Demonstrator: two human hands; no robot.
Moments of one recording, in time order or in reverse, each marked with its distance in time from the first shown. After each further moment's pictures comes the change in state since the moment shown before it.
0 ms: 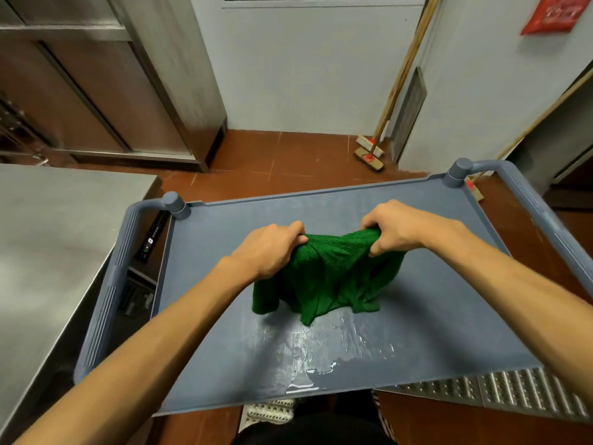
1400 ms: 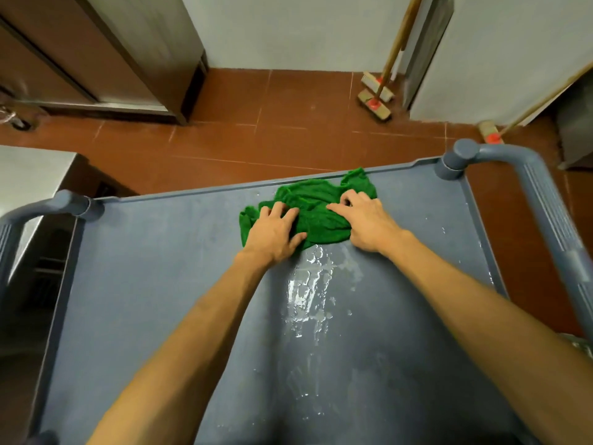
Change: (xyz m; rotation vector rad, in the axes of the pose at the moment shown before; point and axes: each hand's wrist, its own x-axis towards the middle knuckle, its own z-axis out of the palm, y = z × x) left_hand 0.219 0.035 0.136 0.016 -0.092 -0.272; right_hand 0.156 0.197 0.091 0.022 0.220 -0.085
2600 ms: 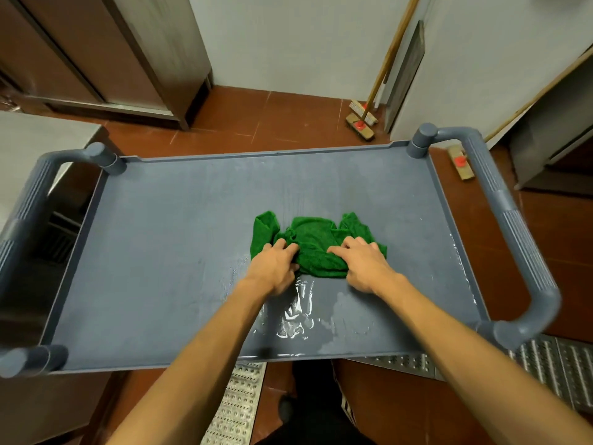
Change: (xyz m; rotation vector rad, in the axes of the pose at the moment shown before) left_hand -0.173 0.044 0.060 -0.113 -0.098 -0.021; right_hand -0.173 -0.076 0.068 -0.042 -0.102 0.092
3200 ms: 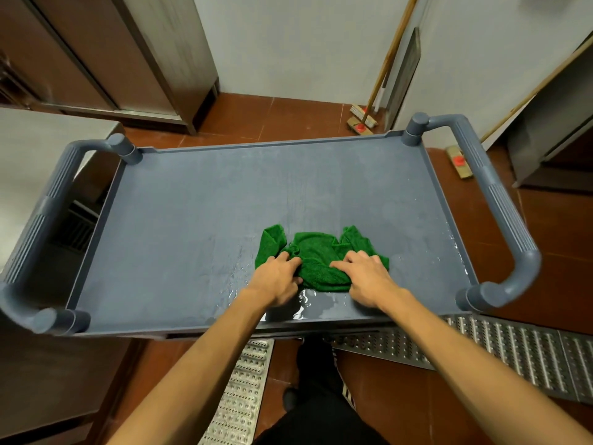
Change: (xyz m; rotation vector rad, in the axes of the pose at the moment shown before) left_hand -0.072 0.011 0.034 0.021 -0.048 0.013; right_hand -0.077 -0.028 0.034 0.017 0.000 -0.008
